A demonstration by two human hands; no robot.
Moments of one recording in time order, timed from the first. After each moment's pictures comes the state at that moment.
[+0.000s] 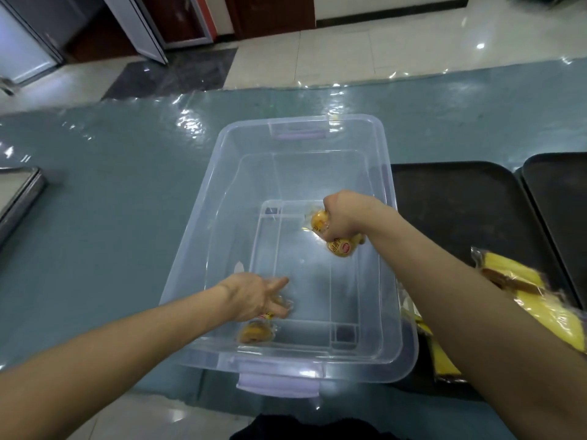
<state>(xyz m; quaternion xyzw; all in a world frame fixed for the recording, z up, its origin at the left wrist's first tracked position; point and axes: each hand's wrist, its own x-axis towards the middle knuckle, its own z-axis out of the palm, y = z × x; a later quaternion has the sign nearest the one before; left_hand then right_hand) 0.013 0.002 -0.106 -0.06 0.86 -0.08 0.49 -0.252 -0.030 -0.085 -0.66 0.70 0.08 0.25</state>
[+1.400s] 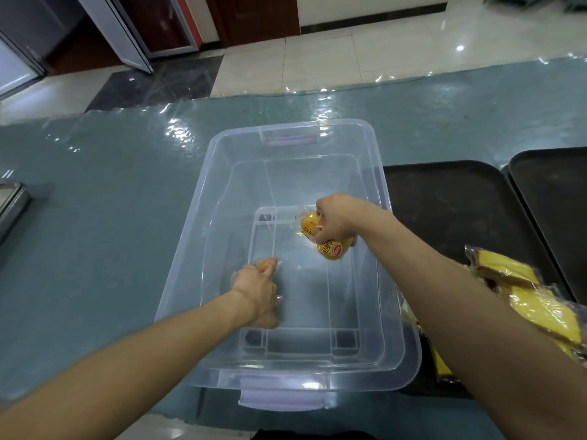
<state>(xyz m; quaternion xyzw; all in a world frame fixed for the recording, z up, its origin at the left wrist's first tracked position) 0.003 -0.021 -0.177 -0.22 0.86 -0.15 0.44 -0.254 -0.033 -0.090 -0.63 0.71 0.03 0.30</state>
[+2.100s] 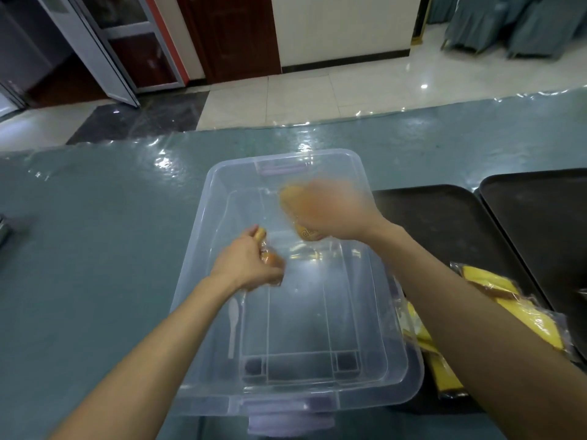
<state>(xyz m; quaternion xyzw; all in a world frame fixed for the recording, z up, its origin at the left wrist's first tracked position) -0.012 -0.077 -0.078 -0.54 0.81 0.21 0.02 -0.250 -0.009 -0.017 -0.61 0.71 -0.26 0.22</state>
